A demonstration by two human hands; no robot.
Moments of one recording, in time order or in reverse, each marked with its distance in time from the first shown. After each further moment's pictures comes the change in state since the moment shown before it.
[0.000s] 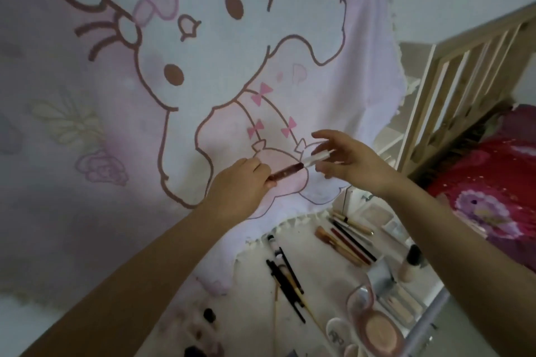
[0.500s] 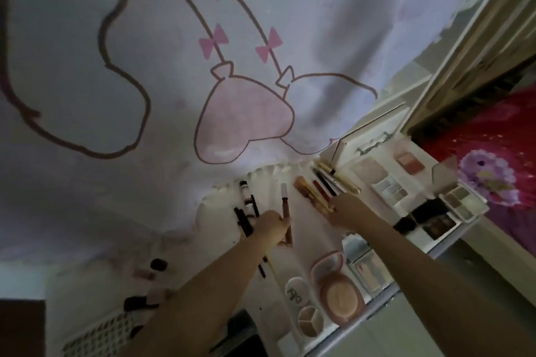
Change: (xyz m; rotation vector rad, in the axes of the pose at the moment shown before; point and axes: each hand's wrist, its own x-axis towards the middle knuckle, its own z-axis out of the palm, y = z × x) left_hand -0.030 0.109 0.245 -0.947 -0.812 -1.066; right_hand -0.042 0.223 0.028 -0.877 -0.550 0.642
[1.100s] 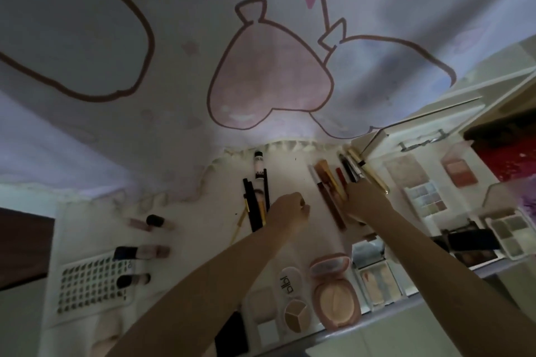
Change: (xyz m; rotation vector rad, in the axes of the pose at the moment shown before) left_hand 0.021 -0.001 0.033 0.171 0.134 0.107; right_hand 0.061 0.024 0.021 -0.181 0.039 -0.098
